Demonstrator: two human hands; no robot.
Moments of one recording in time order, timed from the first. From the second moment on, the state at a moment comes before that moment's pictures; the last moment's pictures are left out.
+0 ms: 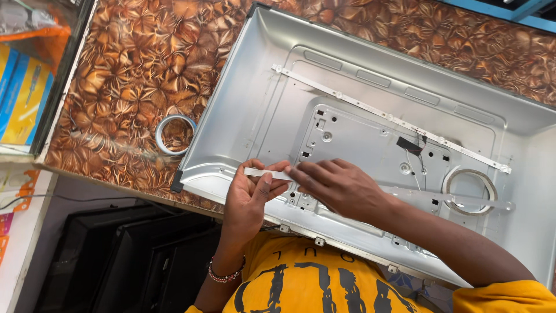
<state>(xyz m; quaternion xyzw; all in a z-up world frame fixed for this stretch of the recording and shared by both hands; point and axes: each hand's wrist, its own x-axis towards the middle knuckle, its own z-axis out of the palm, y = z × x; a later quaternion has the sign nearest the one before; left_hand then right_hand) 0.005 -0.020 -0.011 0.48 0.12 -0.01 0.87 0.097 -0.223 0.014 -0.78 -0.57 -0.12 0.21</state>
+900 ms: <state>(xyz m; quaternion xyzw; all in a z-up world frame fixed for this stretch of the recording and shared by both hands) 0.031 -0.037 0.028 0.54 0.16 -0.01 0.83 0.088 -0.348 0.015 -0.89 -0.41 0.11 0.19</state>
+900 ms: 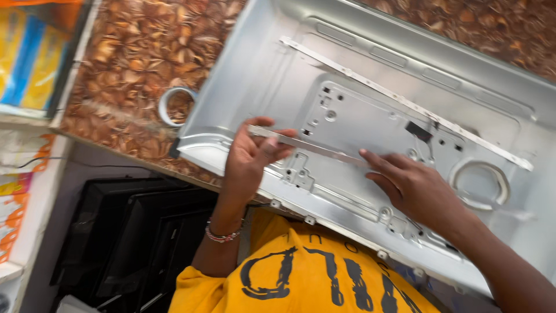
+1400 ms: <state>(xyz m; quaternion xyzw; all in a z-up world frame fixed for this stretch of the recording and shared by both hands) 0.056 -0.033 0.059 0.87 0.28 -0.10 0.40 0.027 -0.477 0.048 -0.98 -0.06 0.20 0.08</state>
